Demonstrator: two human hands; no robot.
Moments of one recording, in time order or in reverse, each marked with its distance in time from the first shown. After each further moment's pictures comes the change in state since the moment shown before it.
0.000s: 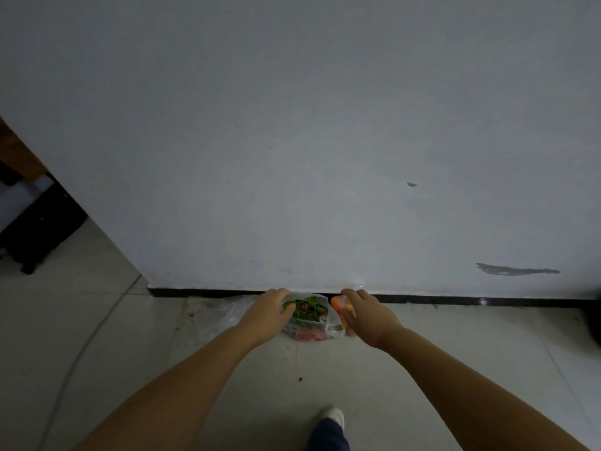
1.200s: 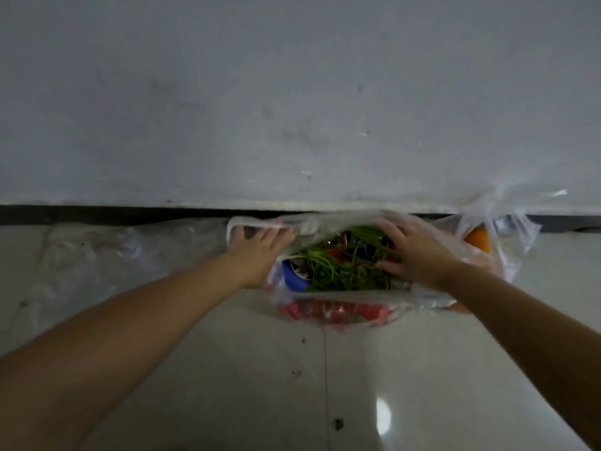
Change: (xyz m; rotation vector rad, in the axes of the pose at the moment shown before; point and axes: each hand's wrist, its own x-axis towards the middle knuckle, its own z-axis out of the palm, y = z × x) left_hand 0.492 -0.457 0.329 0.876 -0.349 0.181; right_hand 0.496 0.233 0.459 -0.339 0.047 -0.262
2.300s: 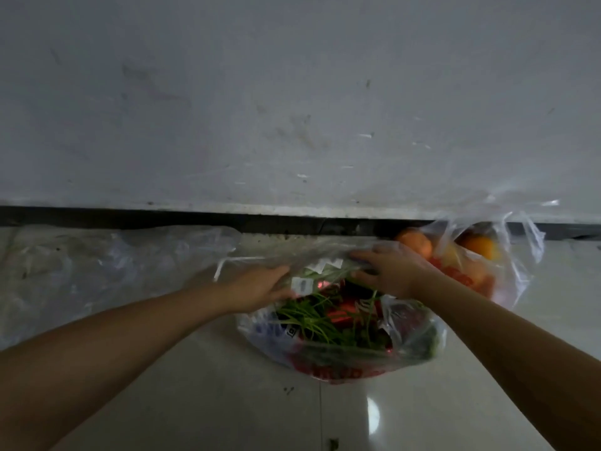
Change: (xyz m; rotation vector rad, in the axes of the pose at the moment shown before) left_hand 0.018 0.014 0.040 -0.570 0.026 0.193; right_hand 0.028 -0.019 0.029 0.196 -0.424 0.186
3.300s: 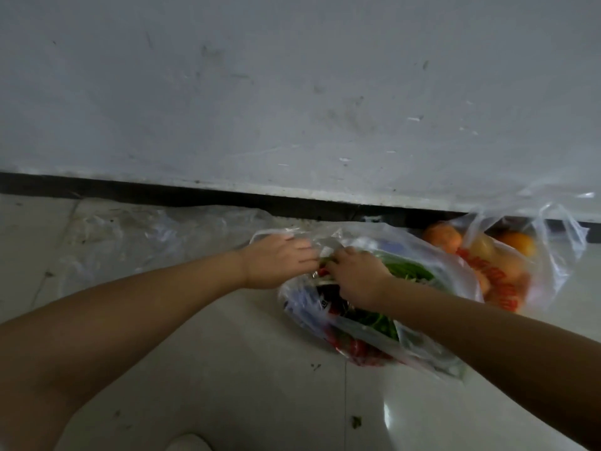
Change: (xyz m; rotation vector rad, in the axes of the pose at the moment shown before) left_hand -0.035 -0.013 -0.022 0.673 0.351 0.613; right_hand 0.011 -0.110 0.028 -0.340 0.098 -0.268
